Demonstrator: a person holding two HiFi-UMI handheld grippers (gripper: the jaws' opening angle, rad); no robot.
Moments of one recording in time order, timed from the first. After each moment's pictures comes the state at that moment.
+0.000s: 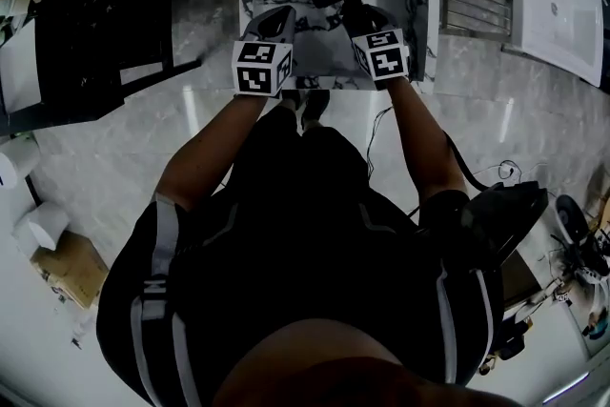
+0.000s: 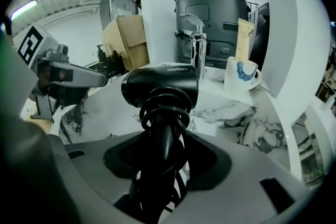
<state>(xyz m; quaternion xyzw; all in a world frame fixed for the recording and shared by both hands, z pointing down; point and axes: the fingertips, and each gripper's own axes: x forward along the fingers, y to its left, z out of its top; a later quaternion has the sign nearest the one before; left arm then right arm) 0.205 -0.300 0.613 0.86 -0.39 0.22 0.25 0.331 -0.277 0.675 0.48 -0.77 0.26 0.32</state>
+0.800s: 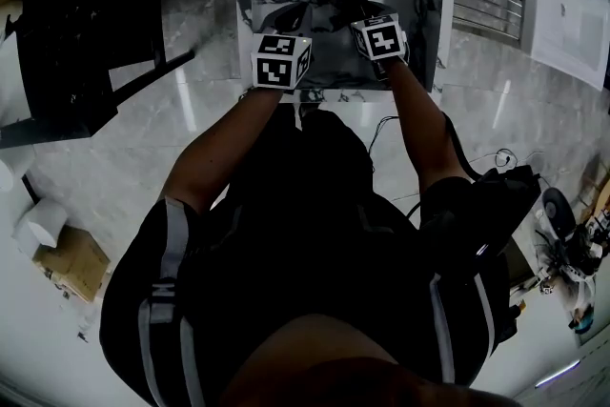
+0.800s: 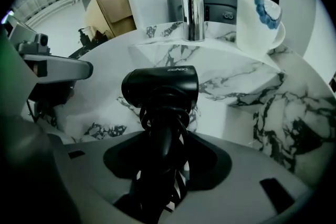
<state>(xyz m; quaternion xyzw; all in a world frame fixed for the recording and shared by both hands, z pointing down) 0.232 -0.322 0.675 0.84 -0.37 0.25 0.30 0.336 -0.304 0.764 0.45 -0.73 0.35 0.38</state>
